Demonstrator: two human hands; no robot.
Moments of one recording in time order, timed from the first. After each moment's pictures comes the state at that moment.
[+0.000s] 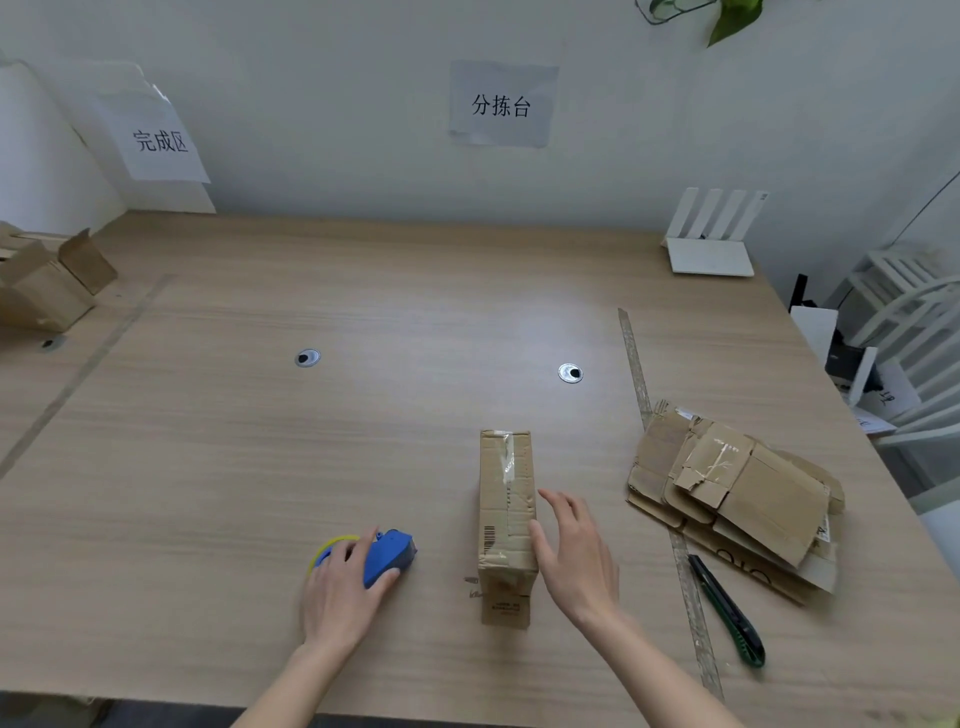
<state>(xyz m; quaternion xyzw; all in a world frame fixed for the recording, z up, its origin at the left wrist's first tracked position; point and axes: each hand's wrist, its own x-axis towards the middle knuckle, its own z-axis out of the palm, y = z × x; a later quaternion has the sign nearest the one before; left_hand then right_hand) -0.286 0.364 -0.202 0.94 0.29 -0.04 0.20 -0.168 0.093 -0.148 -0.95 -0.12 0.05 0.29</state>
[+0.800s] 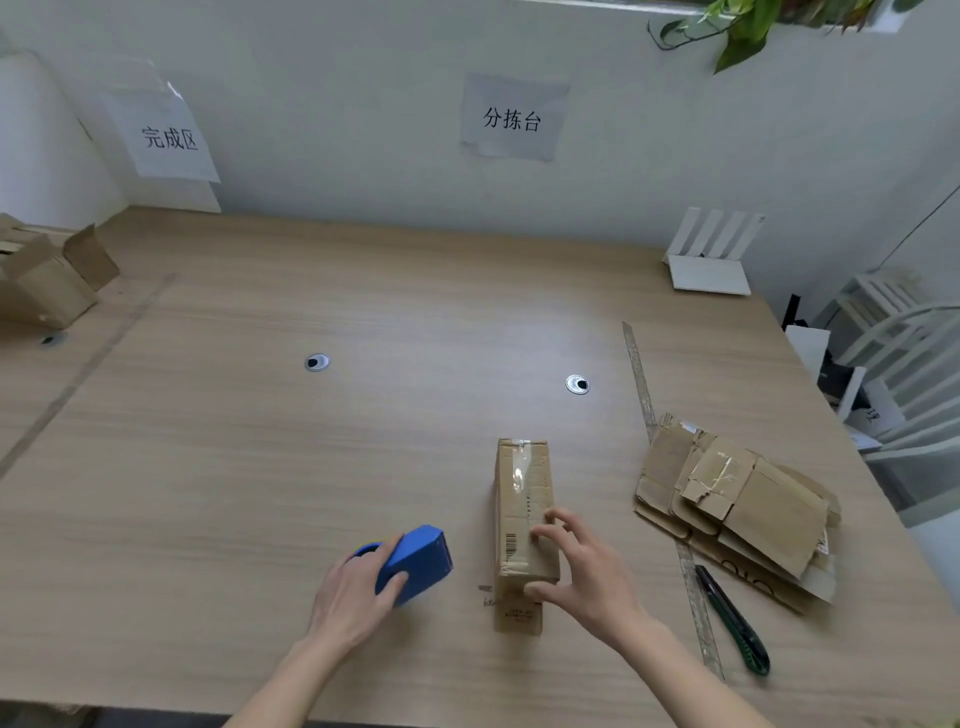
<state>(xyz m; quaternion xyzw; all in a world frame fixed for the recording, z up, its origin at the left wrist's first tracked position) -0.288 0.390 -0.186 0.94 0.20 -0.08 0.25 -0.167 0.086 -0.152 -0.94 -0.27 0.11 0.18</state>
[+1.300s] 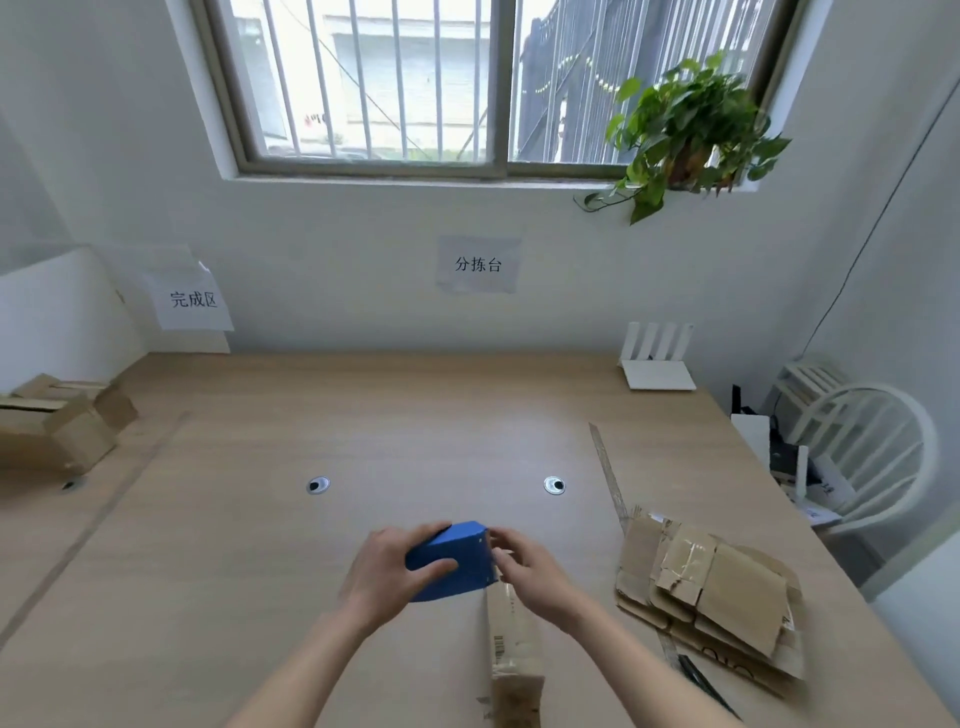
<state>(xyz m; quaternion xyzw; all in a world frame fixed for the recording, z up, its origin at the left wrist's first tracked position) -0.209 0.386 0.008 0.94 0.02 0.07 0.33 -0.137 0.160 -0.008 -0.80 -0.17 0.23 0.53</state>
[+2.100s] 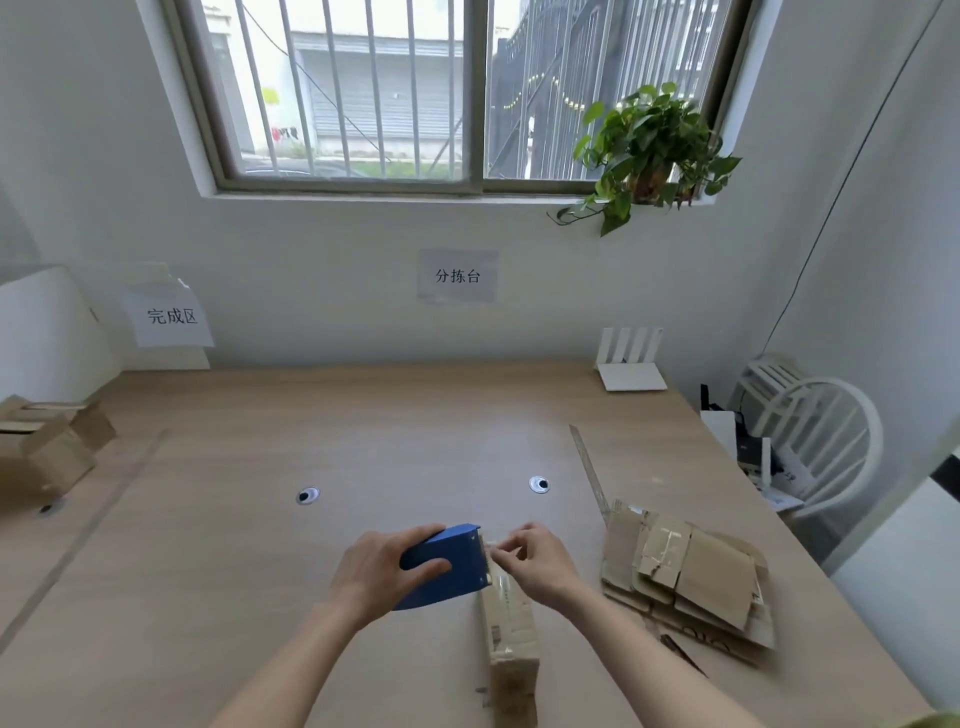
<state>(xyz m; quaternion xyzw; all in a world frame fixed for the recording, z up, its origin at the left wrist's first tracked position) -0.227 0.393 0.037 0.97 -0.02 0.05 0.23 -0.153 0.153 0.017 -0.90 -0.11 0.15 0.39</state>
